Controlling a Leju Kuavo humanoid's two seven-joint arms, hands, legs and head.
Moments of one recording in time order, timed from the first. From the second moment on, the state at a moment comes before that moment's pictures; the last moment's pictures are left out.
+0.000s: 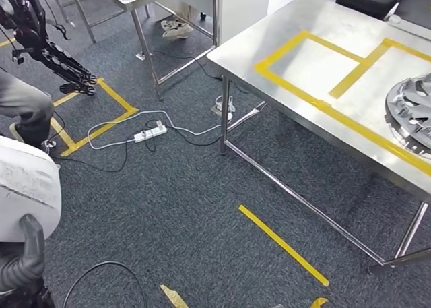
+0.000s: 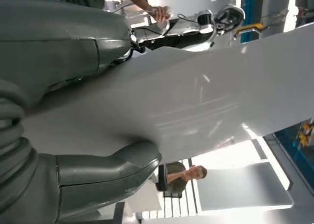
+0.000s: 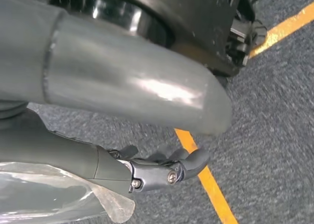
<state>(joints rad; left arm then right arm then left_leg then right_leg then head) 0.36 -0.14 0.04 -2.03 0.00 0.18 -0.65 -0.05 0.22 -0.82 -0.20 1.20 -0.13 -0.20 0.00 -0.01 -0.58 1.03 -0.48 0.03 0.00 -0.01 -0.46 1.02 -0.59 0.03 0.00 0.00</state>
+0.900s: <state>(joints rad) 0.37 -0.15 0.04 -2.03 0.01 0.17 -0.65 -0.05 0.23 -0.89 -0.20 1.12 -0.11 -0.21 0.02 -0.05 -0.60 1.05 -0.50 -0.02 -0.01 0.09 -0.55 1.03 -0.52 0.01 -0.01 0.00</state>
